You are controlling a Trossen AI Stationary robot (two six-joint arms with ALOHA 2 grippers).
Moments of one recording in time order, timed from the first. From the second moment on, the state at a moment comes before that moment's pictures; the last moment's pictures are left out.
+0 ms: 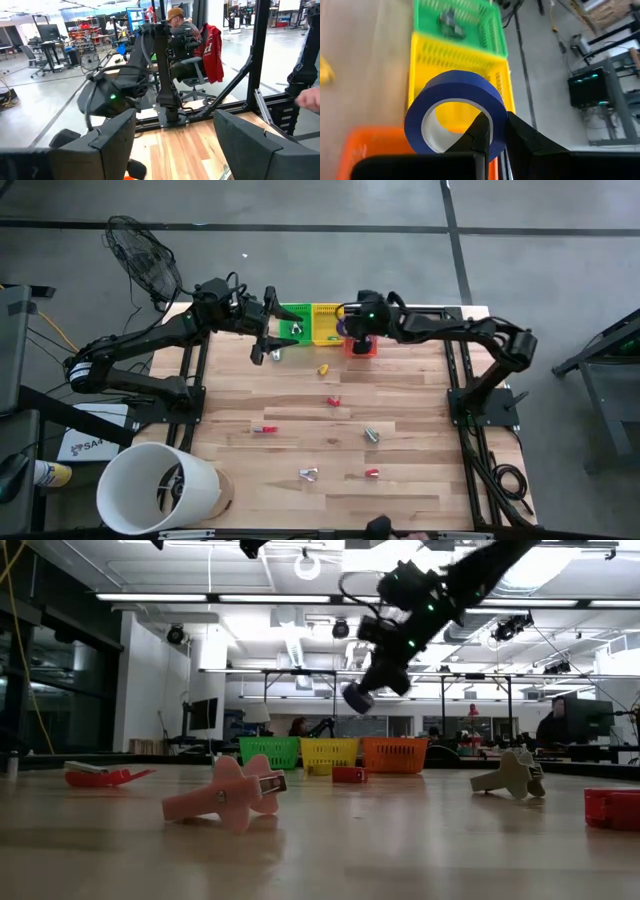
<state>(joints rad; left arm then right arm) 0.43 1.11 1.04 0.10 0.56 0.15 -0.50 1.62 1.02 0.00 0.16 -0.71</state>
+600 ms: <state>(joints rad) 0.43 1.11 1.04 0.05 0.48 0.15 -0.72 1.61 0.80 0.32 -0.30 -0.79</state>
